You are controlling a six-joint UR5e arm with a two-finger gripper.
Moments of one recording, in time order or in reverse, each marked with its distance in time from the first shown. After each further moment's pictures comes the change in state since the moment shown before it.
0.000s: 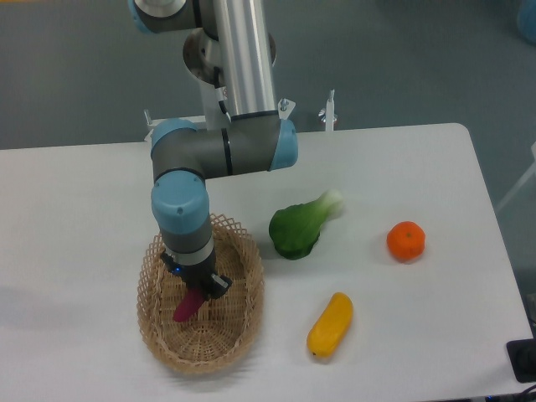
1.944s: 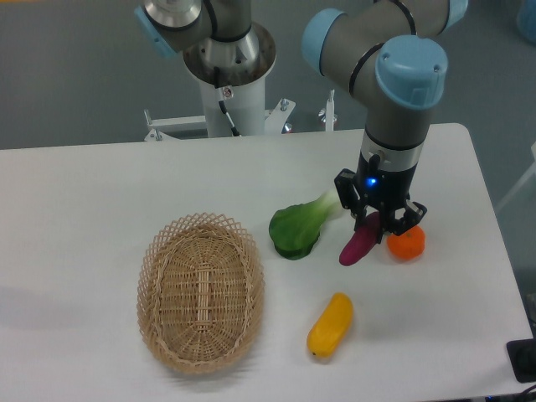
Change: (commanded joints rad) arm 0.428 0.132 0.192 -0.315 -0.083 0.529
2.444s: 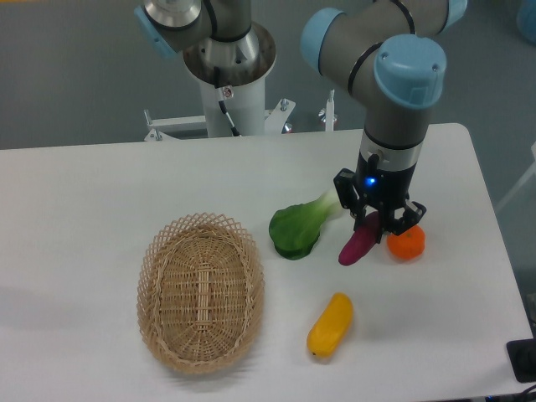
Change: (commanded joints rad) arm 0.003 0.002 0.000 0.000 0.000 0.003
